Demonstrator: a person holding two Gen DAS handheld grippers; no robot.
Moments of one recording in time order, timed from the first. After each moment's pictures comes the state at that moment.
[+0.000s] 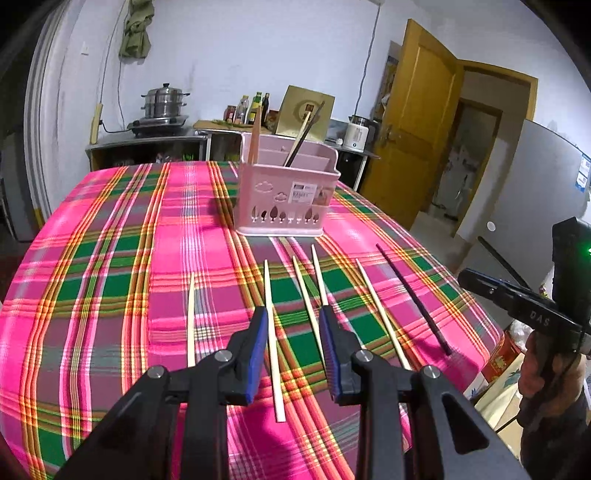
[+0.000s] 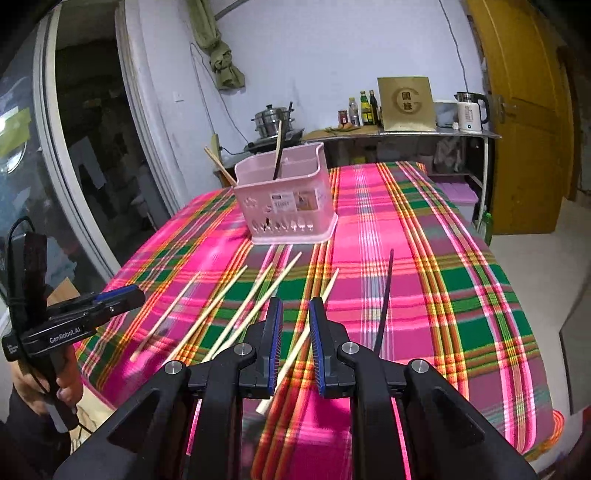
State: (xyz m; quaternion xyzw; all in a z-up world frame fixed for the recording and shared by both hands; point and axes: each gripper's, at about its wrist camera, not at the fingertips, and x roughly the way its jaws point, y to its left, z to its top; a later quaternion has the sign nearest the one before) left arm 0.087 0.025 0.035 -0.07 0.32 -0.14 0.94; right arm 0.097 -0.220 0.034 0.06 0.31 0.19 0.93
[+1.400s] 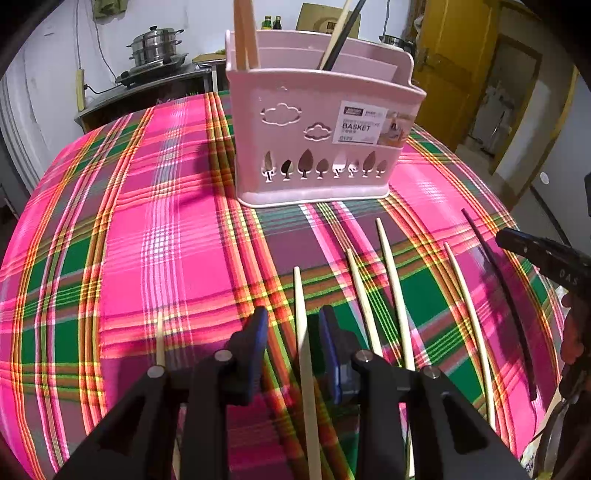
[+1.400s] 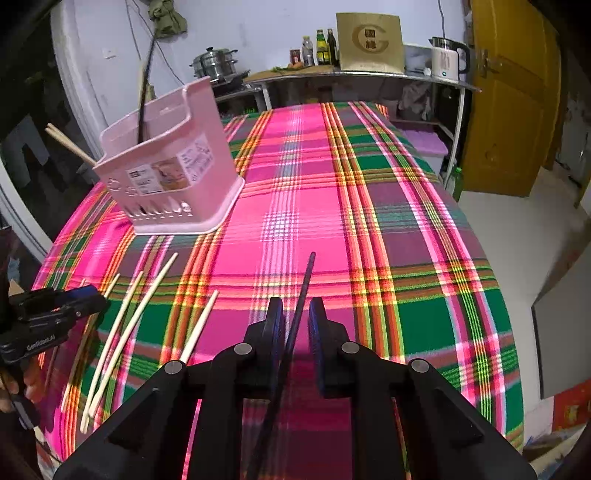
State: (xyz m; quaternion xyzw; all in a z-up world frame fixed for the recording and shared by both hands) left arm 0.231 -0.007 -0.019 0.00 0.47 -0.09 0.88; right arm 0.243 -0.254 -0.014 0.04 0.43 0.10 0.89
